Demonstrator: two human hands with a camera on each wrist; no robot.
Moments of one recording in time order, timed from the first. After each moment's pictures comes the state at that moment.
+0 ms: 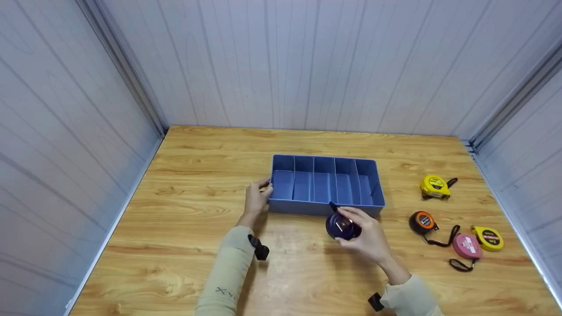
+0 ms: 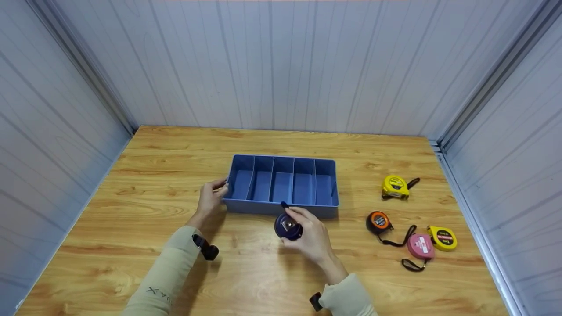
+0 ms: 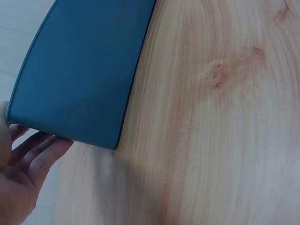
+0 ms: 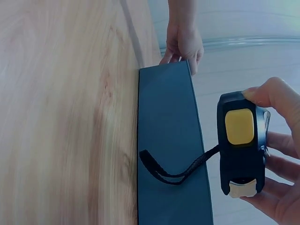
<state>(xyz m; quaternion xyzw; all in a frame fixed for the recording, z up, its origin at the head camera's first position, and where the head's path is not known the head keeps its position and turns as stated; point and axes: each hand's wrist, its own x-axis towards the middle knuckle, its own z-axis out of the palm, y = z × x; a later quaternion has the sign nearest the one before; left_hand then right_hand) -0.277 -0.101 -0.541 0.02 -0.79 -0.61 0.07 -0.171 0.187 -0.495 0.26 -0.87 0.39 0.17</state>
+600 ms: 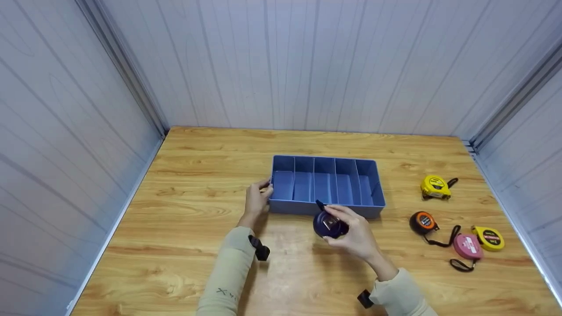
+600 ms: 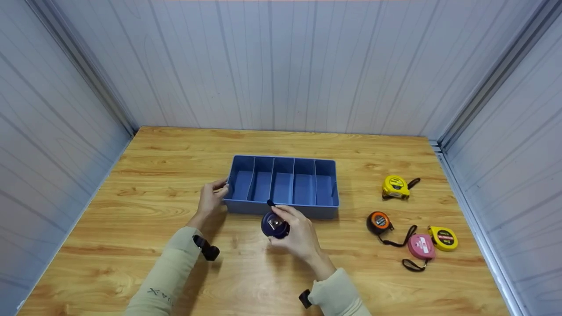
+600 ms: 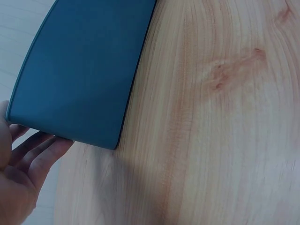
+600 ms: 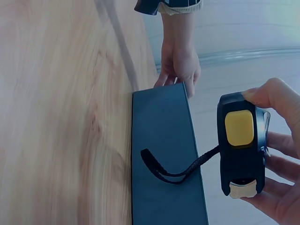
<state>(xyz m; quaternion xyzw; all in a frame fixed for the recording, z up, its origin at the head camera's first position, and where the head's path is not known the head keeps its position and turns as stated) -0.276 -0.100 -0.542 0.02 -0.80 -0.60 0.07 -0.173 0.160 -0.489 0.29 -0.85 0.40 0.16</state>
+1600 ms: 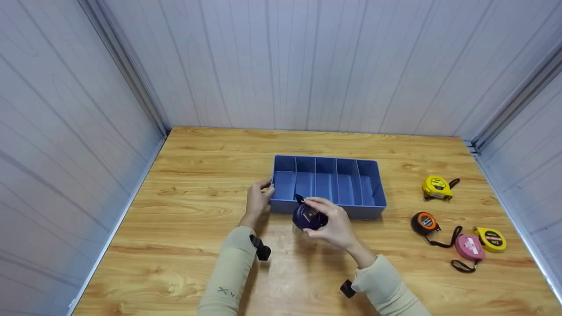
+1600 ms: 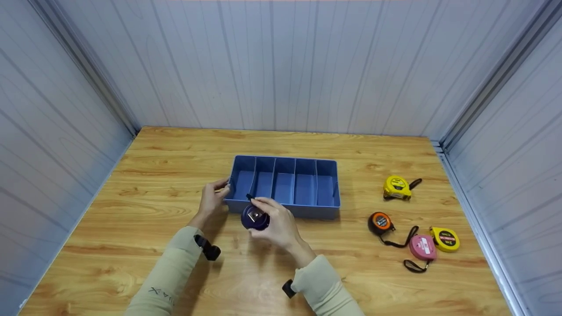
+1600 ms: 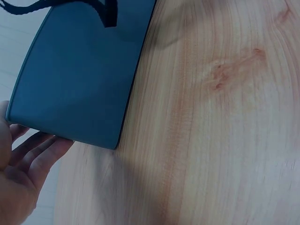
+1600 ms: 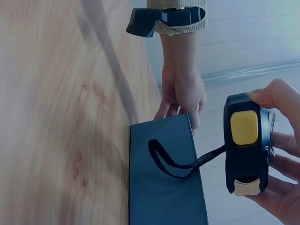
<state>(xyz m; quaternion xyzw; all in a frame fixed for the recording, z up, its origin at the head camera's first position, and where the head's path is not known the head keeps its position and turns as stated) -0.276 -0.100 -0.540 0.02 -0.80 -0.59 0.08 -0.193 0.119 -0.485 0.32 -0.83 0.43 0.14</state>
